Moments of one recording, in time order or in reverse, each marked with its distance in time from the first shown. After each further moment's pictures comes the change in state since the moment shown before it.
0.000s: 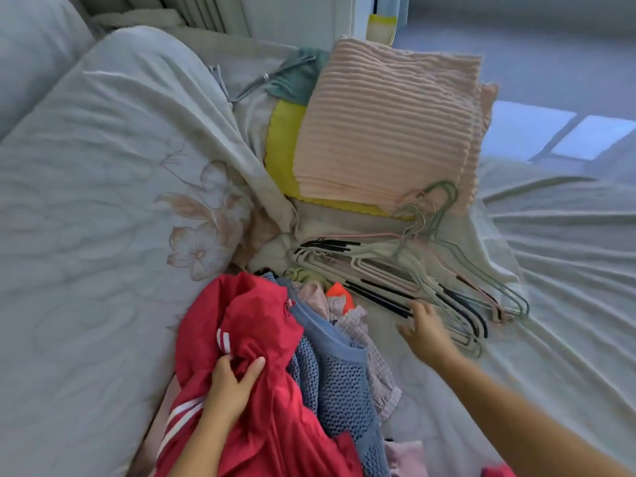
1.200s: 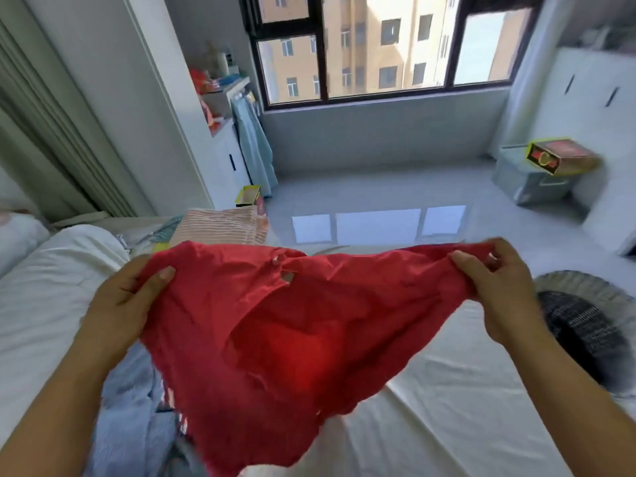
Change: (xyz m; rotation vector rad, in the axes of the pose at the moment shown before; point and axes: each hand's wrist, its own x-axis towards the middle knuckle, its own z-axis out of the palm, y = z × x) left_hand -0.581 0.247 0.013 -0.290 0.097 1.121; right_hand -0.519 0.332 -0.358 1.135 0.850 -0.373
